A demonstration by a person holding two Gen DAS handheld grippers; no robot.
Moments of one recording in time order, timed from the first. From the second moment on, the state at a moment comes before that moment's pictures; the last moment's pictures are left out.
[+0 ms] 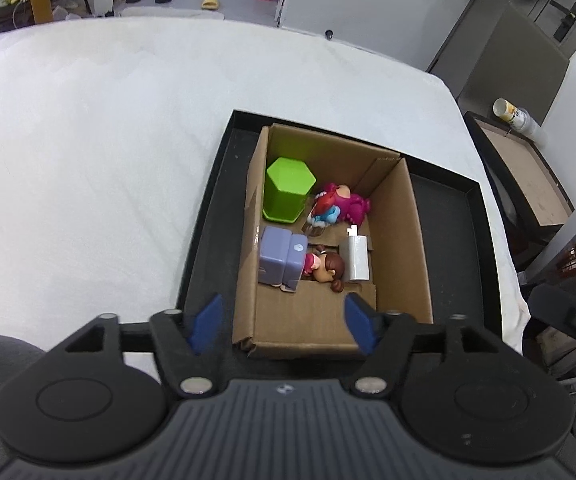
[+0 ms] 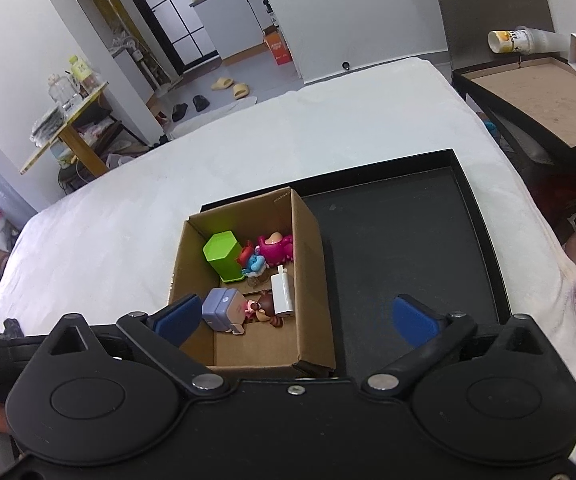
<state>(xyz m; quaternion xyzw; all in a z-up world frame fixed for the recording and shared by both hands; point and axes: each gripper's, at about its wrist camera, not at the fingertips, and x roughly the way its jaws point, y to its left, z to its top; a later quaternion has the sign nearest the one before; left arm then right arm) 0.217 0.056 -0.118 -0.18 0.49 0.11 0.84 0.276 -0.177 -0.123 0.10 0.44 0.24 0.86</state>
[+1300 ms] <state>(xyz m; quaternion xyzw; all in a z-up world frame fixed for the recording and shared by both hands) 0.103 0.024 -0.027 -0.12 0.43 0.08 0.89 0.187 -0.232 -0.068 0.09 0.39 0.23 0.89</state>
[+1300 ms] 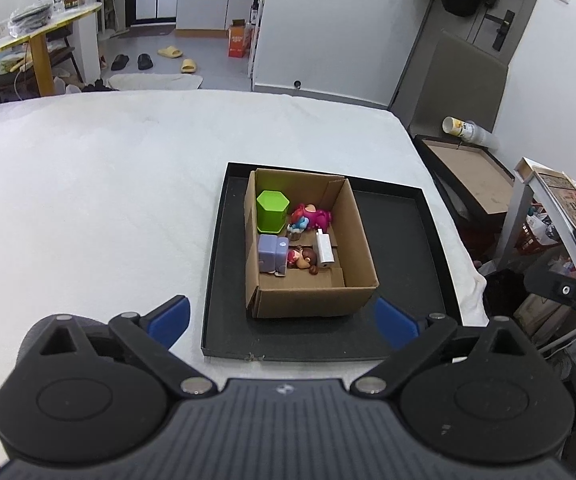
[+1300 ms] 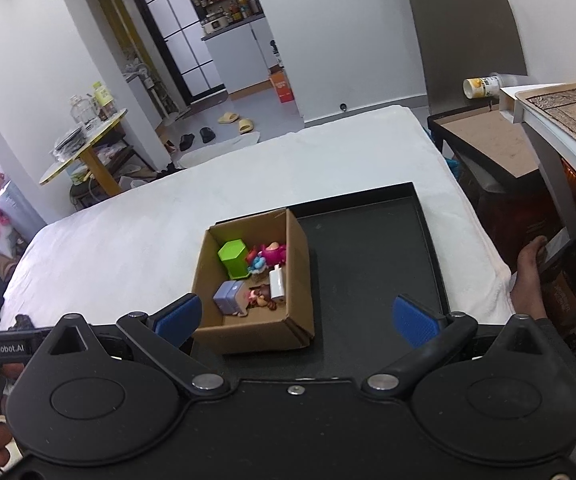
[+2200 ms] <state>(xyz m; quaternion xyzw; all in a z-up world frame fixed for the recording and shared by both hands) 0.021 -0.004 0.000 -0.09 0.38 0.04 0.92 0.099 -0.216 -0.035 0.04 0.36 0.26 0.89</state>
